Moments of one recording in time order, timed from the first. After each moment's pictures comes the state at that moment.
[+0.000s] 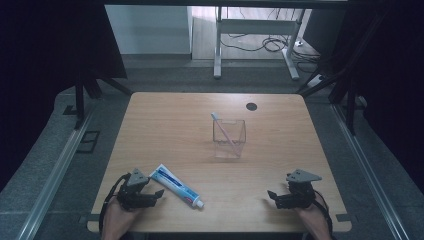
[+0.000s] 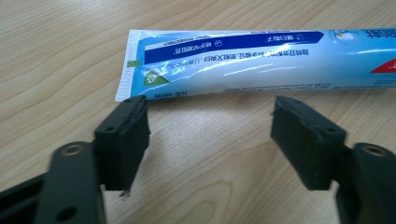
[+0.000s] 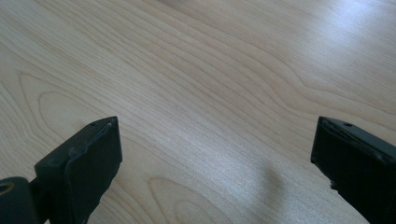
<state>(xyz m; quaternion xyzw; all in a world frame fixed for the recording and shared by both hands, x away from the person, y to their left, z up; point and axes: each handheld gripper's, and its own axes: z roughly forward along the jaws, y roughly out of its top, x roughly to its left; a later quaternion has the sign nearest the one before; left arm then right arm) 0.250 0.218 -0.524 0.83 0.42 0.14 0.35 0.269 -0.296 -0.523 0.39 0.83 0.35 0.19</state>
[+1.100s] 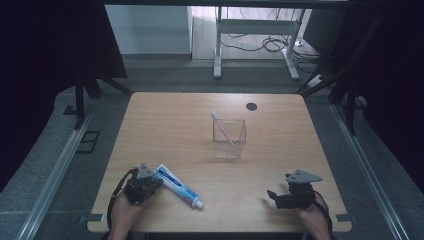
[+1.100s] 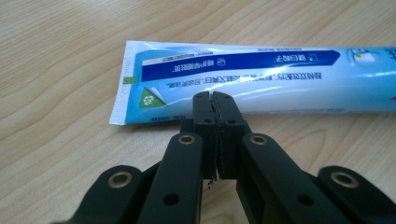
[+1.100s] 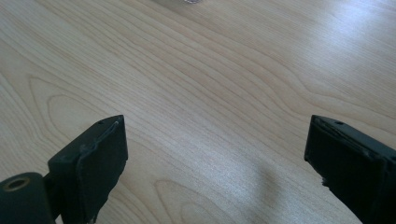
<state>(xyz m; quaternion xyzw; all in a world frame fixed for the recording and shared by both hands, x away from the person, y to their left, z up) 0.270 0.203 -0.521 0.84 0.42 0.13 0.32 0.267 -0.295 -0.521 0.39 0.82 0.36 0.19</state>
